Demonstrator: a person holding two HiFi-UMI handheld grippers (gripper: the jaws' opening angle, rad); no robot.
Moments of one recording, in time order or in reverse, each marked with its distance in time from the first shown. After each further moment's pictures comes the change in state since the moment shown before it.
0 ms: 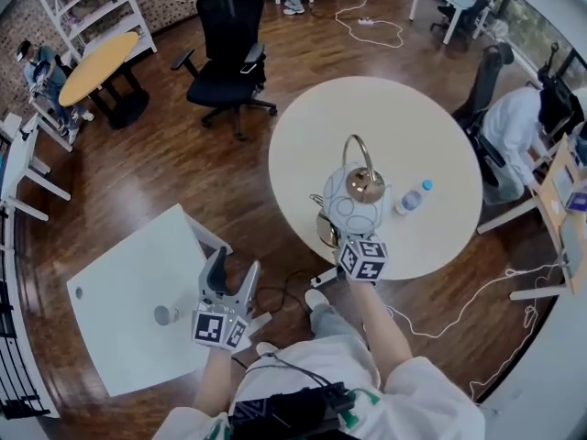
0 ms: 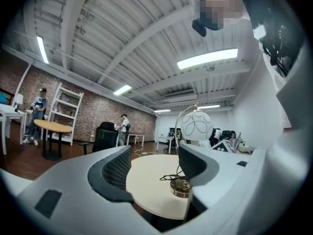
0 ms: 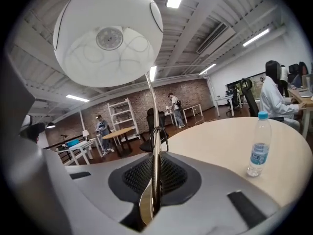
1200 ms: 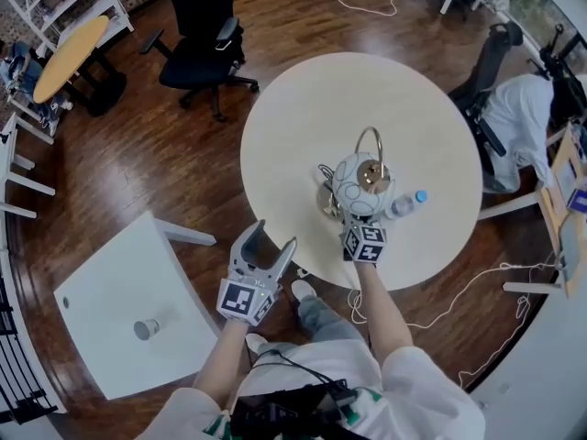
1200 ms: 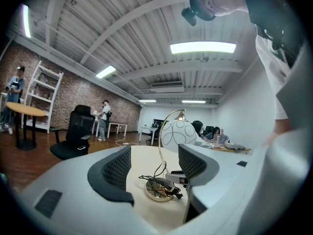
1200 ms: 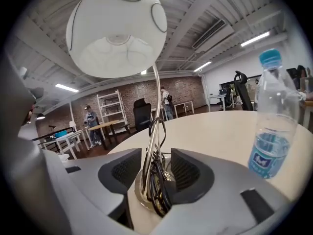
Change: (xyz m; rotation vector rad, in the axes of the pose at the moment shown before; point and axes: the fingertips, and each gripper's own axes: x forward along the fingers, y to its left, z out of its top) left arm 0.197 -0.089 -0.079 -0.029 0.113 -0.226; right arm 0.098 -0.180 -0.063 -0.029 0.066 -0.099
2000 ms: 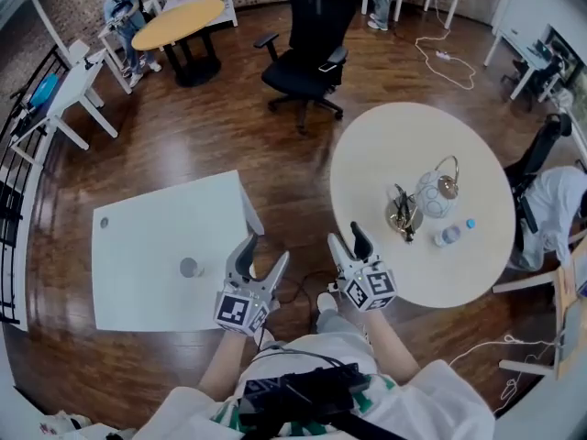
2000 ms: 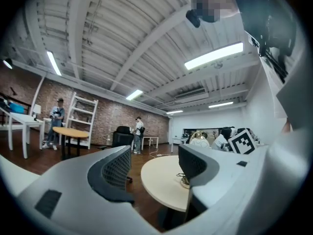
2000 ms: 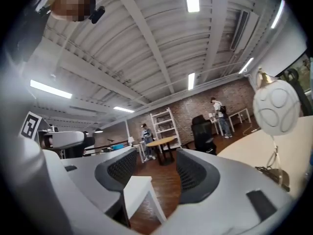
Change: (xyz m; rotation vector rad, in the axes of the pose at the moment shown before) left arm -0.268 0.045 0.061 0.051 -0.128 0.391; right arm -0.174 0.331 0.082 -0.076 -0.203 0.591
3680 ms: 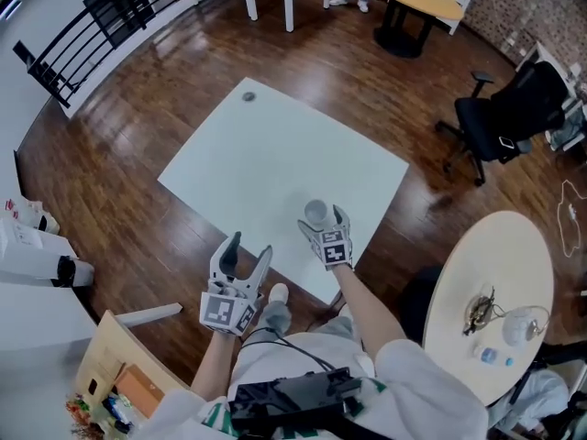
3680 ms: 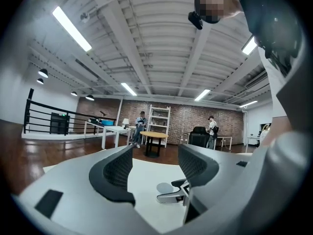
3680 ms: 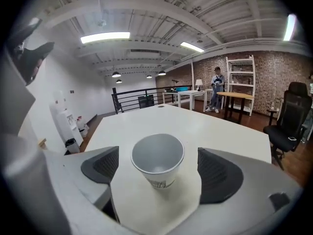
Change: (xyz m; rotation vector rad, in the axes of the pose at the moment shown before) left arm -0.385 0.169 -0.017 -0.061 0.001 0.889; right arm 0.160 0.405 -0.362 -0.390 0.695 0.718
